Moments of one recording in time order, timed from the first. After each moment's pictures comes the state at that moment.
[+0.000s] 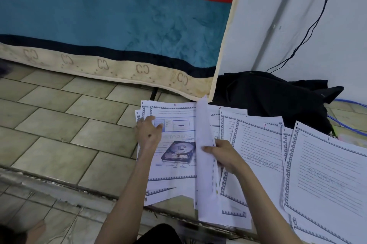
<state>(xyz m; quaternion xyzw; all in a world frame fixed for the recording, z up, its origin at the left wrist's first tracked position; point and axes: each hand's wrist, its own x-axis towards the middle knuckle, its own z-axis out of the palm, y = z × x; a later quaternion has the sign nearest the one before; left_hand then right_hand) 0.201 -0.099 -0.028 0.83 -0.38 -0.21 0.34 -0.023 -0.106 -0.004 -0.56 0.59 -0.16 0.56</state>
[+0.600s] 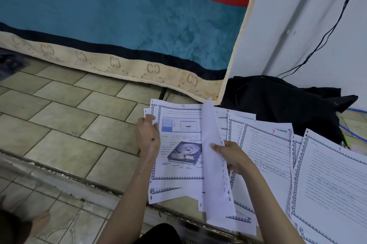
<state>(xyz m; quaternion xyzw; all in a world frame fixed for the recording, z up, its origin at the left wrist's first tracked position) 0.215 -0.089 -0.043 0.85 -0.38 -0.08 0.37 -0.022 -0.113 0.003 -0.49 0.60 -0.16 0.62</state>
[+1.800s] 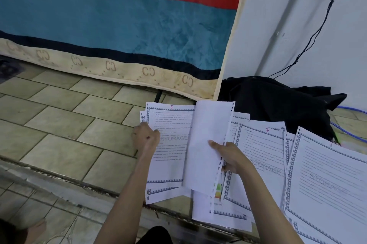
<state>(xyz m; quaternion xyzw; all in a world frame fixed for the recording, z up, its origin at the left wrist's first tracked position) 0.211 -0.086 -0.037 0.87 -0.31 -0.22 0.31 -0.028 -0.113 -0.002 -0.44 0.63 -0.17 0.62</state>
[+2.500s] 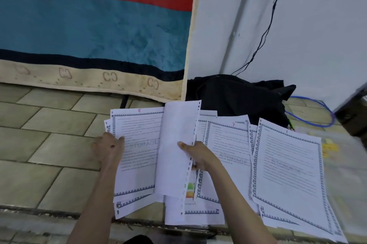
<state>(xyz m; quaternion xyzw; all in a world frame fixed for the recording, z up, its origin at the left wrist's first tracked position) 0.218 -0.085 -0.047 0.85 -0.34 -0.18 0.35 -0.025 -0.112 -0.003 -0.45 0.63 -0.17 0.61</state>
